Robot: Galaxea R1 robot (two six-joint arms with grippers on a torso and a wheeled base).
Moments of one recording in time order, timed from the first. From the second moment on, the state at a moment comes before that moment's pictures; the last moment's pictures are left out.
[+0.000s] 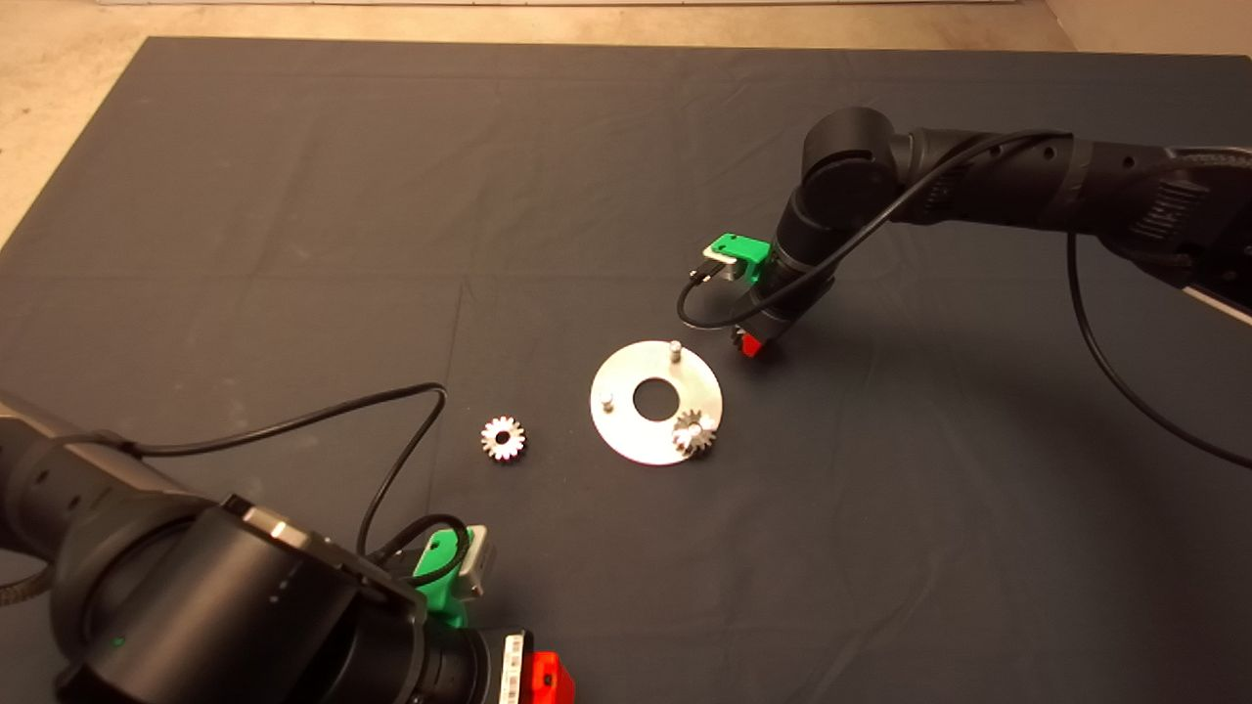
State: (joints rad) left arm -0.10 2.41 -0.35 0.50 1.53 -2.05; right arm 0.34 2.73 -1.47 -0.26 -1.45 0.57
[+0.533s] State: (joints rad) left arm -0.10 2.41 -0.35 0.50 1.53 -2.05; right arm 0.34 2.71 -1.37 -0.26 -1.44 0.57
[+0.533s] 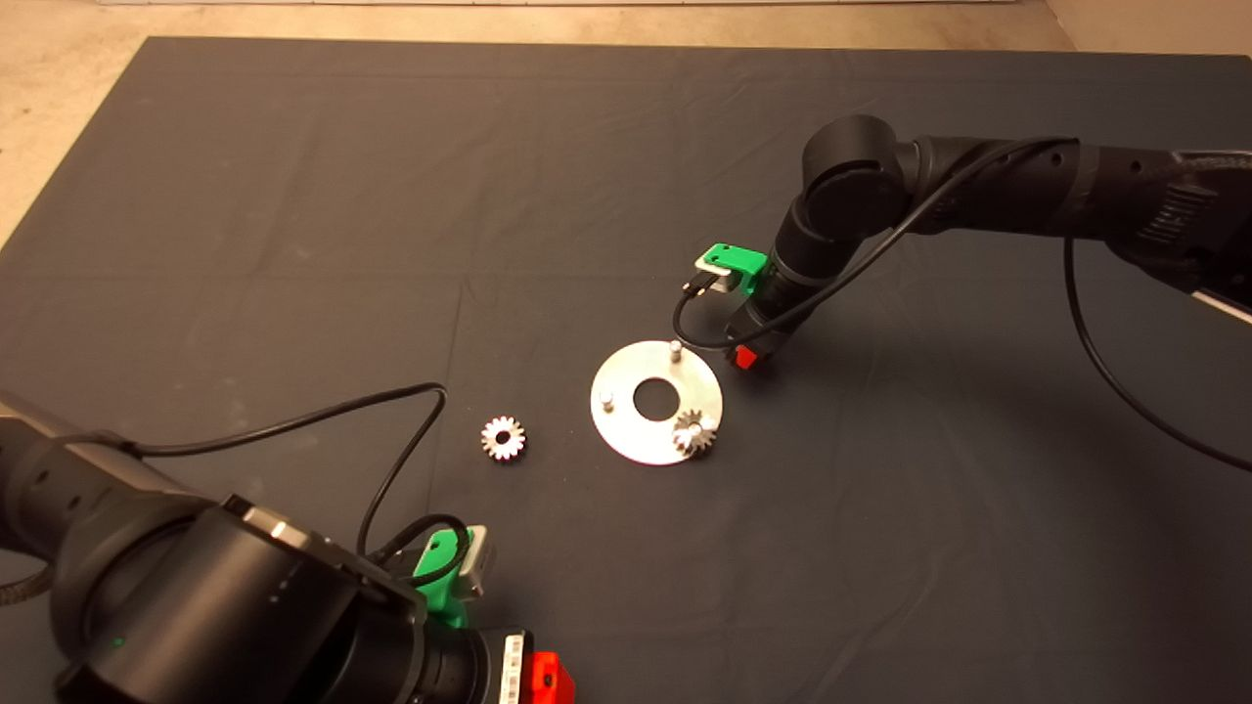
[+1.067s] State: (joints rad) left arm -0.10 2.42 -0.35 0.50 1.53 -2.05; right arm 0.43 2.71 -1.26 -0.20 -1.46 0.57
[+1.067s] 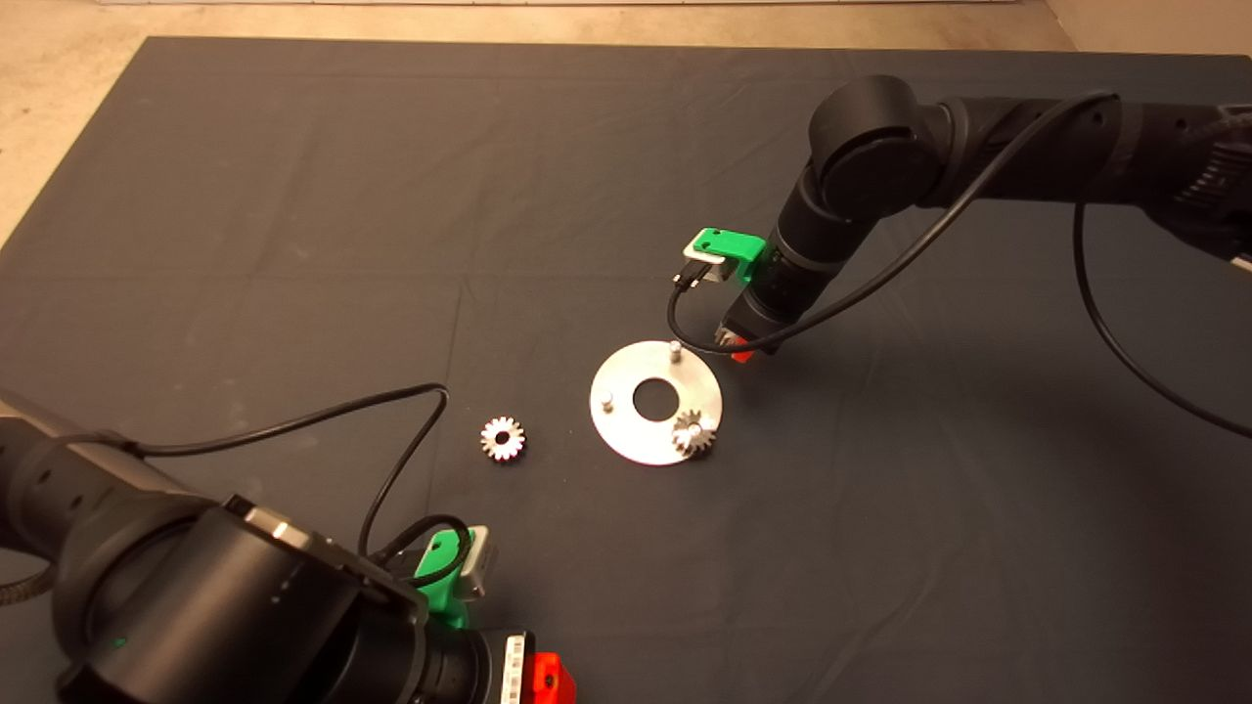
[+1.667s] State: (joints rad) left arm -0.10 2.42 -0.35 0.50 1.53 -2.05; right arm 0.44 2.83 -1.27 -0.18 -1.46 0.57
